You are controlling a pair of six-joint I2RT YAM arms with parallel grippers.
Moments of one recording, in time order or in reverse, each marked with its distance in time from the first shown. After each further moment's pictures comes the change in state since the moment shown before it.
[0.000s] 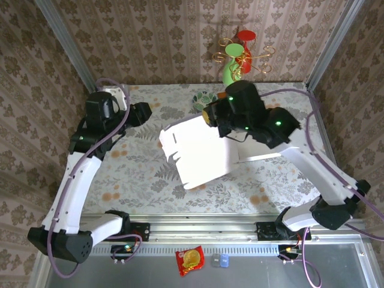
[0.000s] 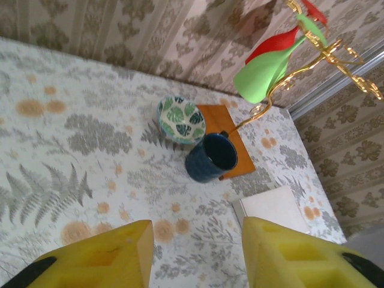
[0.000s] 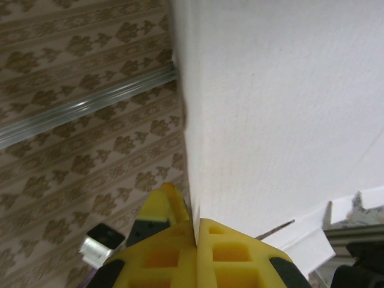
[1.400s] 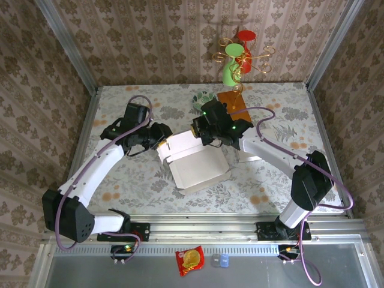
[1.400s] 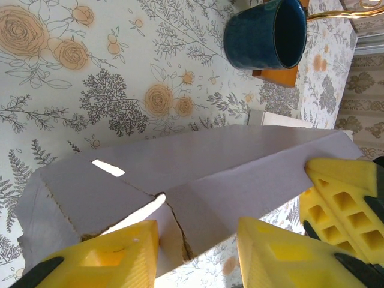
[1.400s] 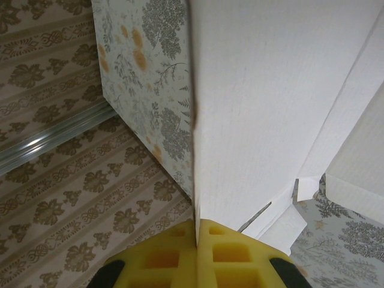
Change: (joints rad) left arm -0.162 0.178 -0.145 -0.082 0.034 -0.434; right arm -0.056 0.212 -0.367 0.459 -0.063 0.005
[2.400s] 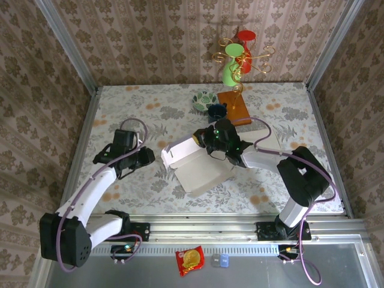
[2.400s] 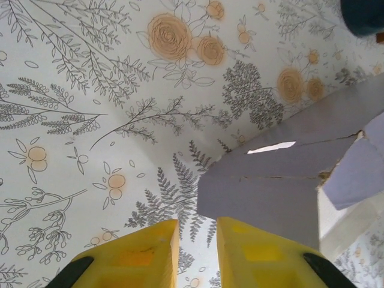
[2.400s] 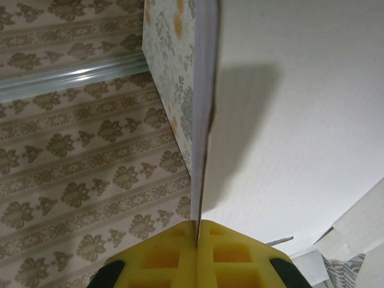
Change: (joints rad) left arm 0.145 -0.226 -0.421 0.106 -0.100 0.415; right arm -0.074 0.043 -0.460 0.793 -0.175 -0.240
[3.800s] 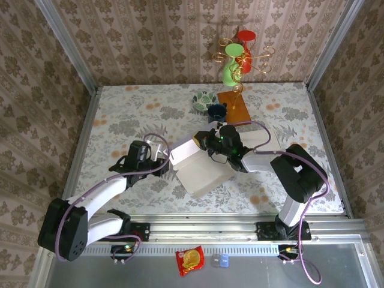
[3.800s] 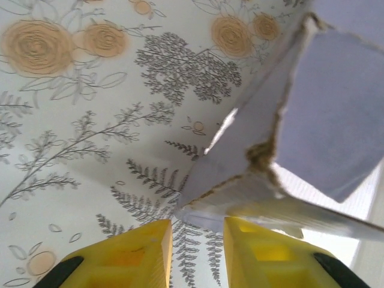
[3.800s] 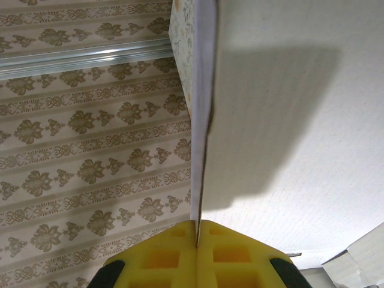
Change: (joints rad) left arm -0.181 0.070 -0.226 0.423 0.023 0.291; right arm -0.011 0.045 -0.101 0.264 -0.052 -0.026
